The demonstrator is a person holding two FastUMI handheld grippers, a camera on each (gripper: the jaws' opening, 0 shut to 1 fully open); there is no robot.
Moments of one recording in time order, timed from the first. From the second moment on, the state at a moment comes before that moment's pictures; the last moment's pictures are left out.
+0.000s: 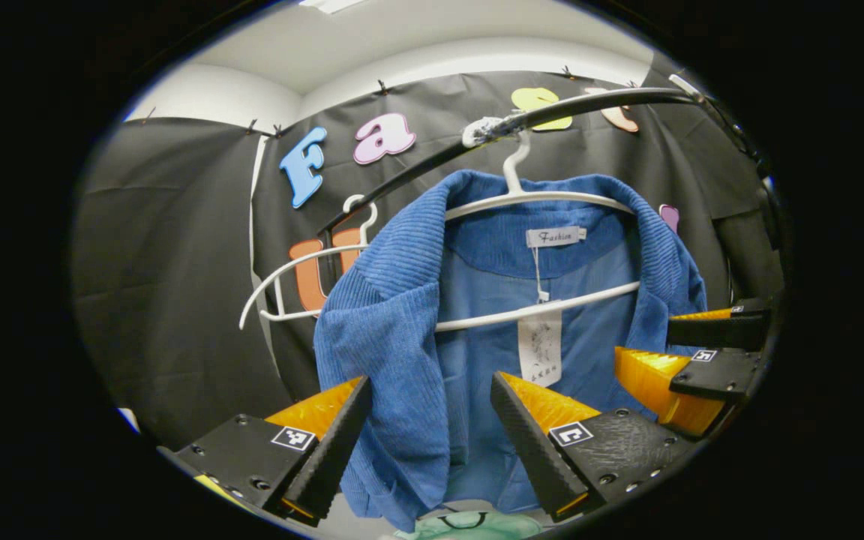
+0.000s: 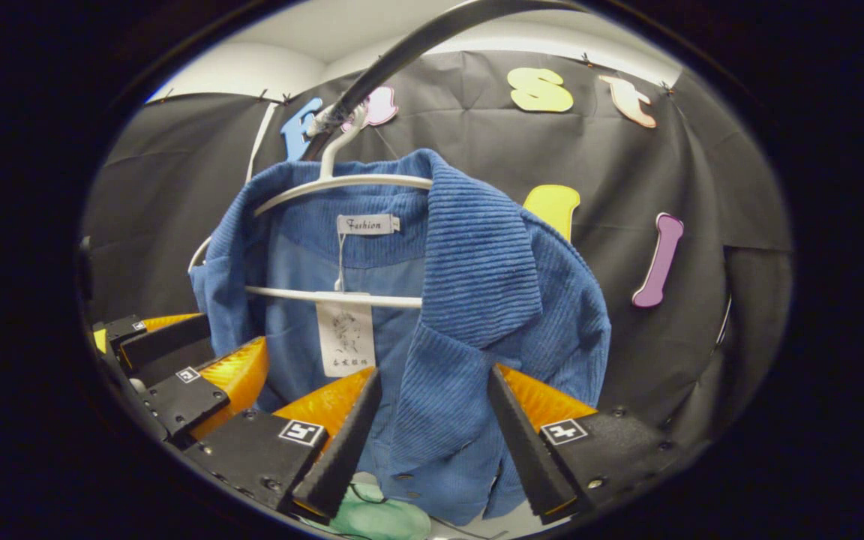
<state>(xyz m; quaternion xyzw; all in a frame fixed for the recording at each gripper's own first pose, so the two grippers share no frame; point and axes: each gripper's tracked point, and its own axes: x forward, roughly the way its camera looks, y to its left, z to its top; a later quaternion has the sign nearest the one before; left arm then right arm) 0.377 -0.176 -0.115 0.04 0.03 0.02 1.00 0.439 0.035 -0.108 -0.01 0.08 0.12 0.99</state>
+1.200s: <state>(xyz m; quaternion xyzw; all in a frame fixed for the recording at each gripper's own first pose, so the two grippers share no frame) 0.408 -0.131 -0.119 0.01 0.04 0.02 1.00 0.452 0.034 -0.103 0.15 0.08 0.23 0.96</state>
